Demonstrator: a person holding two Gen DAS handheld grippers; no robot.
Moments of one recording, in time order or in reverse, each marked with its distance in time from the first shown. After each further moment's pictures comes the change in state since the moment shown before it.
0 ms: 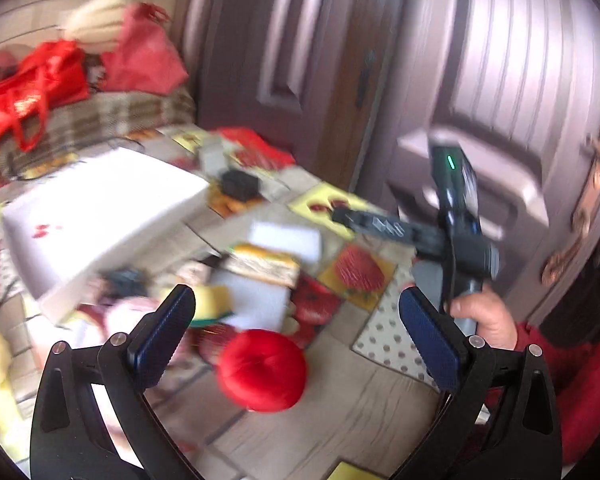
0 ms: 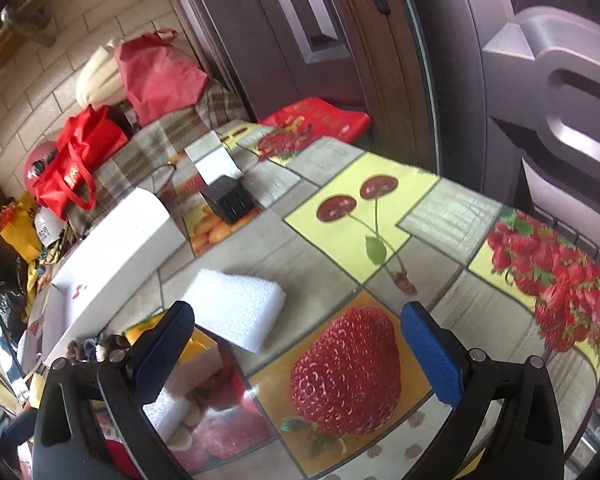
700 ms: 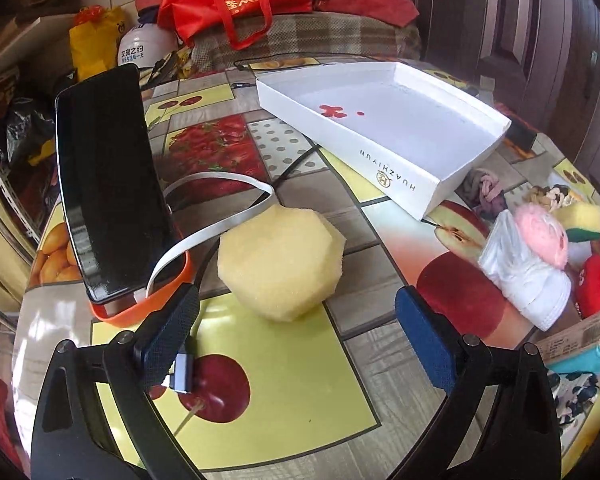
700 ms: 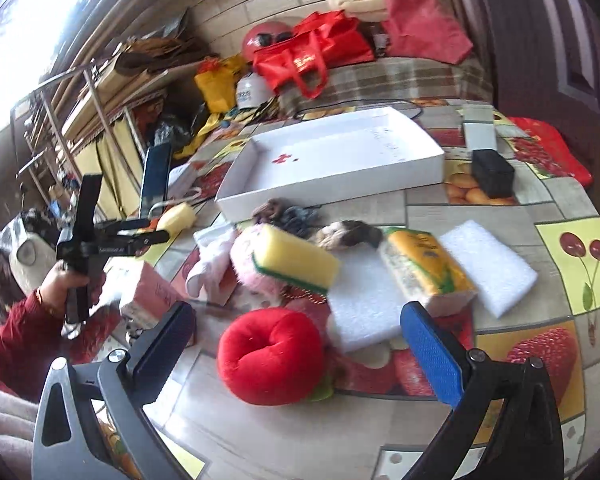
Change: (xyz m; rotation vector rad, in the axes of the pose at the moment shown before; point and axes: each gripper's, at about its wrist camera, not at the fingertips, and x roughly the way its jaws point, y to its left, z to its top) left arm -0.025 0.193 -0.063 -0.141 0.267 0.632; right arm -0.015 0.111 -0.055 -0.550 0.251 0.617
